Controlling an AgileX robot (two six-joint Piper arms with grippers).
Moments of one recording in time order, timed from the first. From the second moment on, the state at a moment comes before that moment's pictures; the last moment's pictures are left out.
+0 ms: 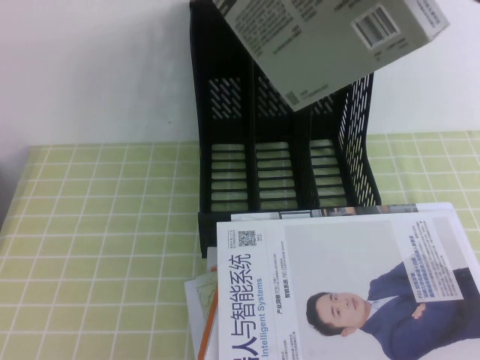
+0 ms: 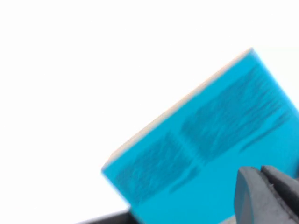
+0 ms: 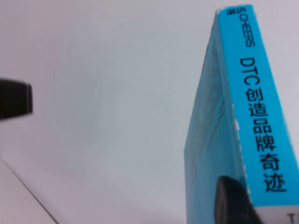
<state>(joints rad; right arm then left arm) 0.69 1.32 -1.37 1.69 0.10 -1.86 -0.27 0.94 -1.13 -1.40 0.35 1.12</state>
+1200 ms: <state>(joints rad) 0.69 1.36 -1.35 0.28 0.86 -1.28 -0.27 0.44 -0.83 -1.18 0.34 1.04</state>
